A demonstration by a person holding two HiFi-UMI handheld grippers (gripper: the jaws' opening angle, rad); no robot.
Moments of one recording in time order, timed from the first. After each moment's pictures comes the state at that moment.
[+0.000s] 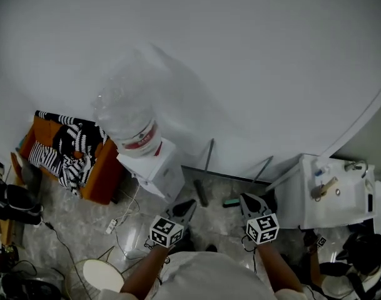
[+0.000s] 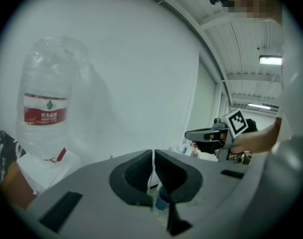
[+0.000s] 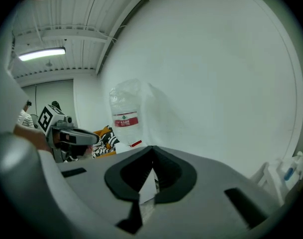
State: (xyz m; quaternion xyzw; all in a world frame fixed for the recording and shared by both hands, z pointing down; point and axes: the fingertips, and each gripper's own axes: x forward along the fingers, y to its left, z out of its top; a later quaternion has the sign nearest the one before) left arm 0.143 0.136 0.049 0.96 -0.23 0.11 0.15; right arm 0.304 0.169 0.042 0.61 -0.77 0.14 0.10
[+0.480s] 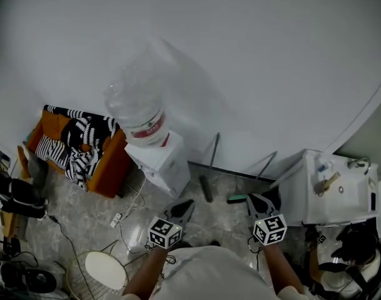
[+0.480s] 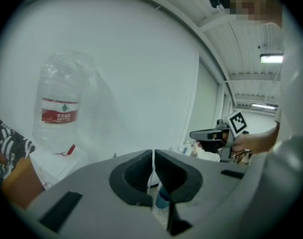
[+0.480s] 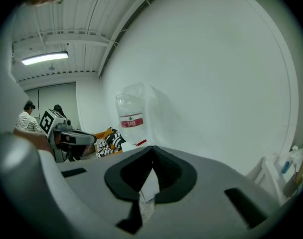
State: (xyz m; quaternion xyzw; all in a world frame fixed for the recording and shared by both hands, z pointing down) left arm 0.106 0.189 0.038 0.95 -0.26 0.10 0.15; right arm 0.295 0.229 0.030 0.61 -0.77 0.14 0.09
